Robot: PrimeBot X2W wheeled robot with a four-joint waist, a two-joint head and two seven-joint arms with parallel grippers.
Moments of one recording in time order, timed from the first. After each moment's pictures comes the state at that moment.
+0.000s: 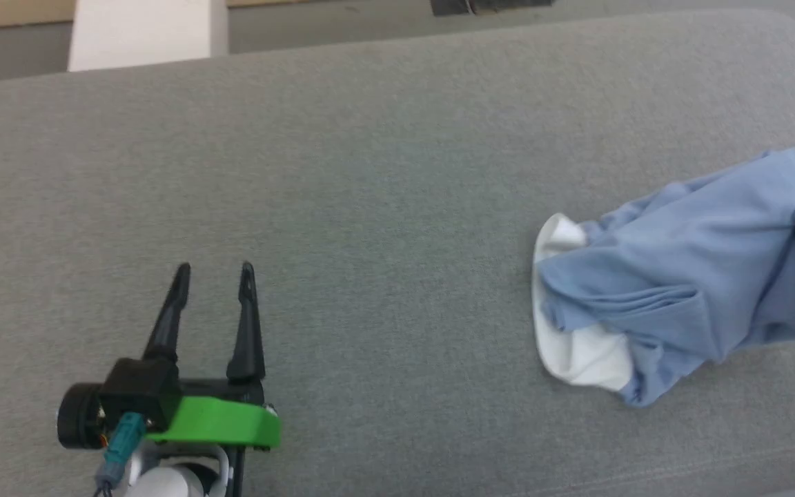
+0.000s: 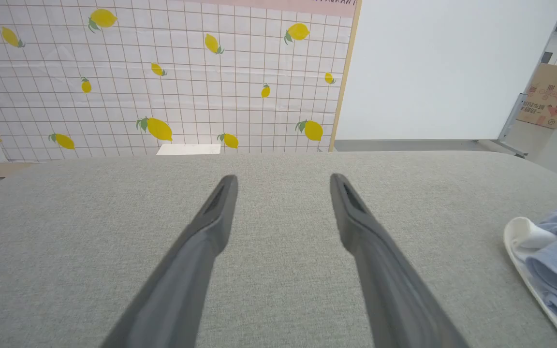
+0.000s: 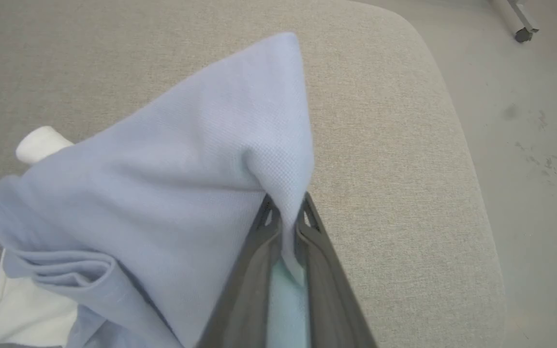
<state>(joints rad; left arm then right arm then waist) -0.02 0.22 -0.24 -0.18 -0.26 0.19 -0.20 -0.33 -0.49 -0.07 0.16 0.37 0.13 0.59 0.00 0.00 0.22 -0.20</state>
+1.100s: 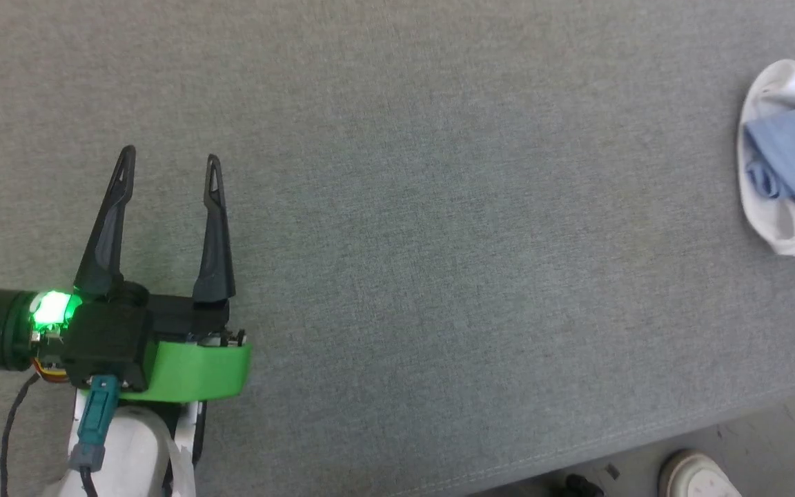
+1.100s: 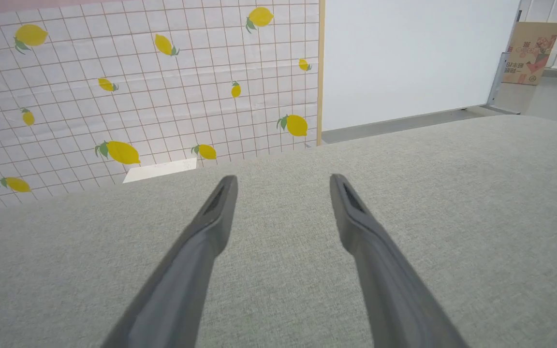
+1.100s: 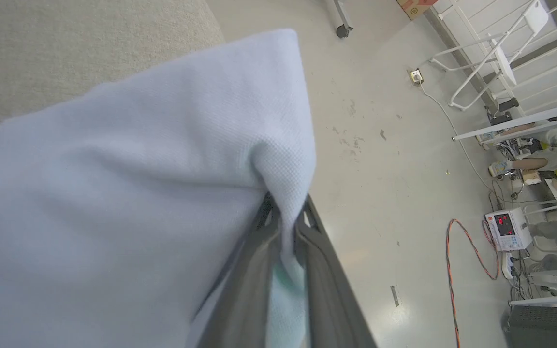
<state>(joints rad) -0.18 0.33 -0.24 -0.37 -0.07 0.24 -0.13 -0.70 -0.74 -0.12 0.67 0.18 0.13 0.23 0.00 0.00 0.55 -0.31</state>
